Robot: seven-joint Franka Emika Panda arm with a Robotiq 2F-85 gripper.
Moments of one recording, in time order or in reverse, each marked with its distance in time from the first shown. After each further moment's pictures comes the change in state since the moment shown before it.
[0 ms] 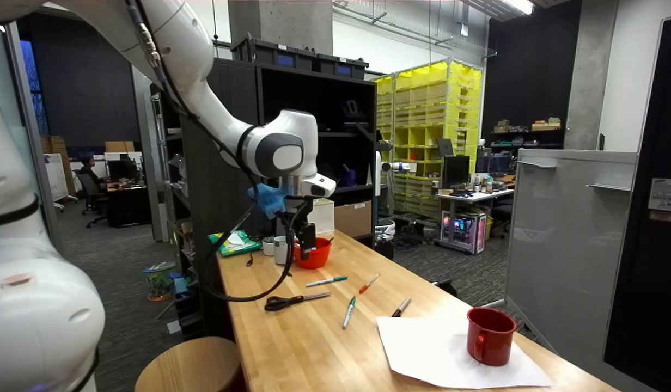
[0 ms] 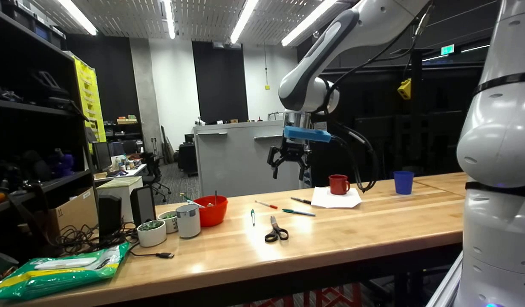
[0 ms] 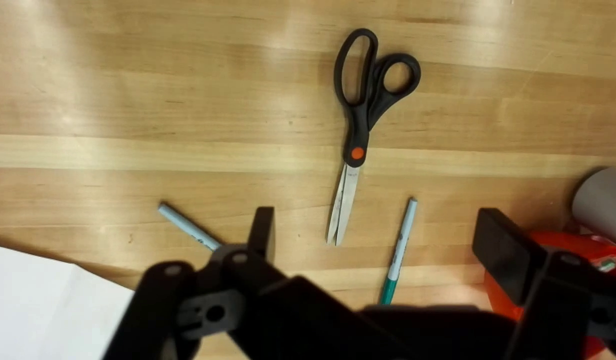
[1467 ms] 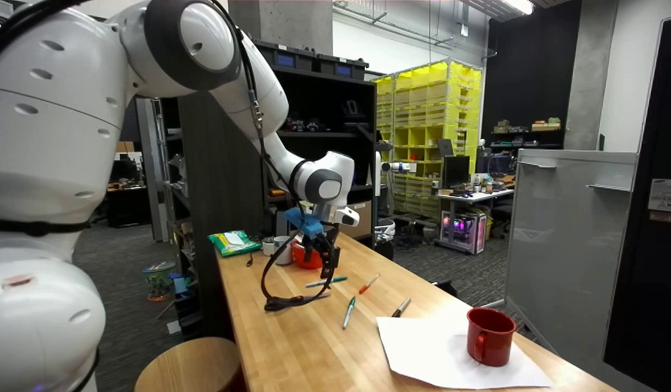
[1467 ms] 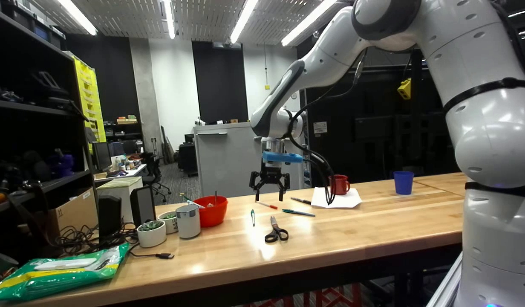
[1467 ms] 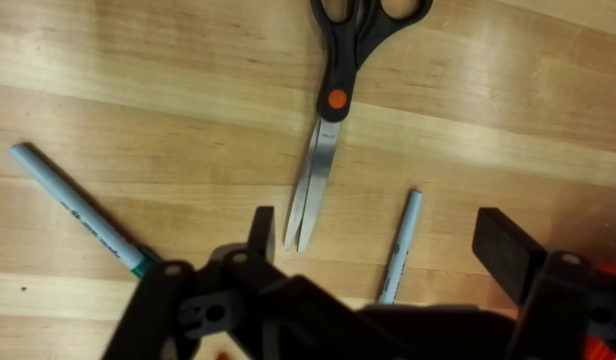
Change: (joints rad) arm -0.008 0.498 -0.008 0.441 0.054 -0.140 -0.148
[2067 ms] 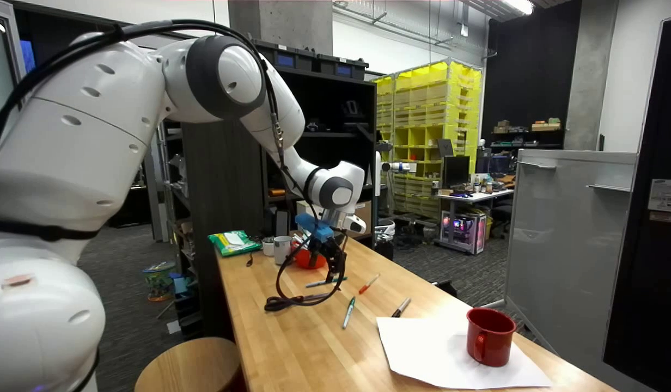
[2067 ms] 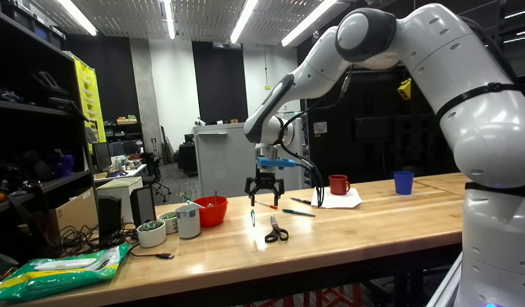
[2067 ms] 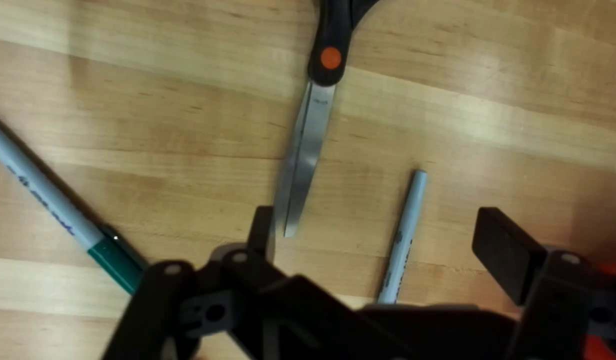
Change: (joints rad) arm -0.008 0.157 0.000 0.191 0.000 -0.115 -0.013
